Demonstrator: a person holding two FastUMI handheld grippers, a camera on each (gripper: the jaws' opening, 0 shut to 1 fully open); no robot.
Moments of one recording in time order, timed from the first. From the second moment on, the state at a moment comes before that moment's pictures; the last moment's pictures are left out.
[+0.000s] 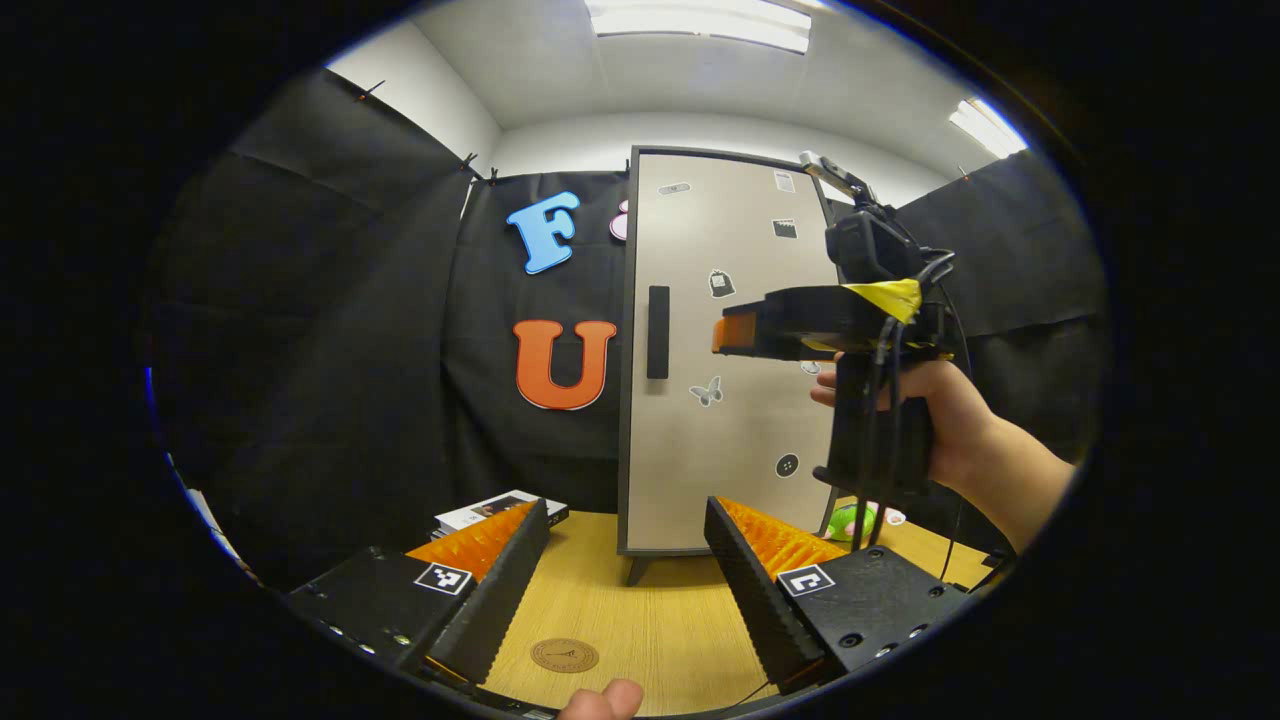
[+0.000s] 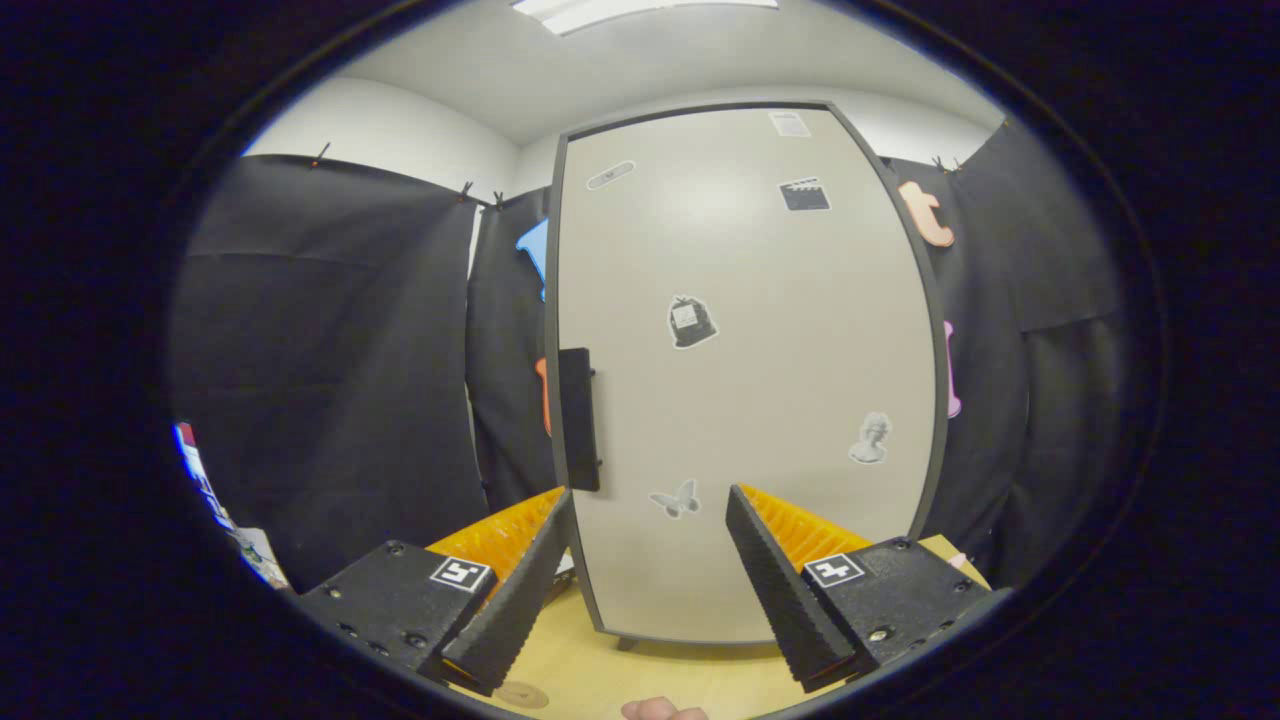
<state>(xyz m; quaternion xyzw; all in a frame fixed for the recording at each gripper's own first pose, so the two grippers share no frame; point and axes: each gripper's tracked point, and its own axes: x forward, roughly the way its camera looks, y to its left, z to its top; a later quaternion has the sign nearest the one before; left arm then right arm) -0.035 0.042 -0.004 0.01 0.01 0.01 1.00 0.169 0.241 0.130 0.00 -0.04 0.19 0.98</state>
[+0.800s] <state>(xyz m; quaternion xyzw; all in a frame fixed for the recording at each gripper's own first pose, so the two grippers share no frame) -0.028 0.086 -0.013 0.01 0.01 0.03 1.00 0.269 0.332 0.137 -0.03 -0.02 0.16 0.99</state>
